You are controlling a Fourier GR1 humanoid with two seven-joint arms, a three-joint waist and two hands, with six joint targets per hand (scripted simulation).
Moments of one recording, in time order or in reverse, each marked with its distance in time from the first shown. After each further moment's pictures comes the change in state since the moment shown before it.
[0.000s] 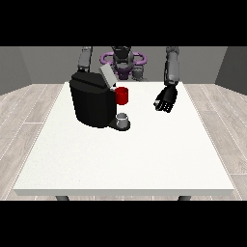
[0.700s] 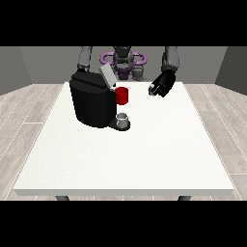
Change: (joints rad) left arm -0.130 -0.052 0.068 -0.021 0.080 -0.209 -0.019; right arm 0.023 -0.017 -0.018 0.131 0.057 -0.045 0.010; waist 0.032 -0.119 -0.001
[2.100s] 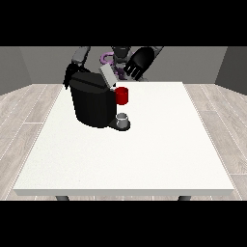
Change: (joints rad) left arm -0.357 0.037 0.157 -0.012 0.048 -0.196 0.193; right arm -0.109 -0.016 0.005 -0.072 -0.026 0.029 -0.010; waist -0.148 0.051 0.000
